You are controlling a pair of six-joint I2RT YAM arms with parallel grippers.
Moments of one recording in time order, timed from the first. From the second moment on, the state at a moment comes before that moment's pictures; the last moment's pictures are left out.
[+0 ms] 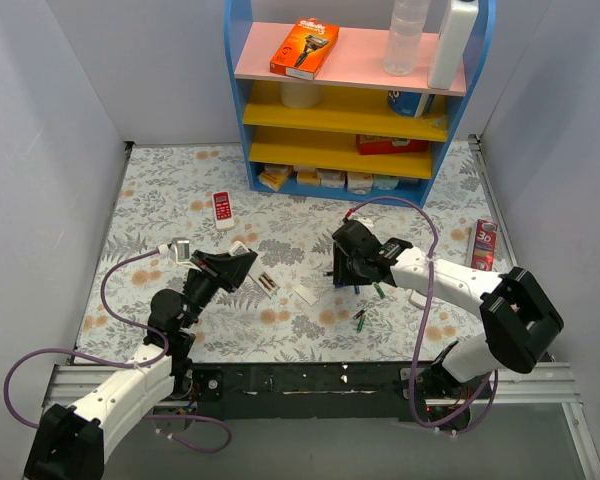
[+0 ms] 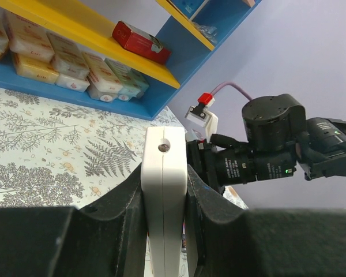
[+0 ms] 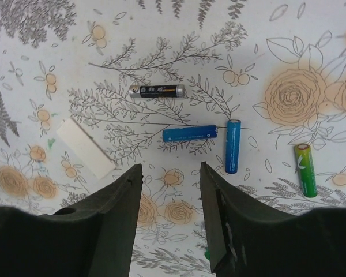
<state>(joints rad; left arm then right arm) -0.44 0.64 0.05 0.86 0.20 -0.79 0.81 1.44 0.90 -0.49 0.16 0.65</state>
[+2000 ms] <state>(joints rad) -0.44 0.62 0.05 0.84 0.19 -0.79 0.76 1.56 1.03 -0.41 0.14 0.17</state>
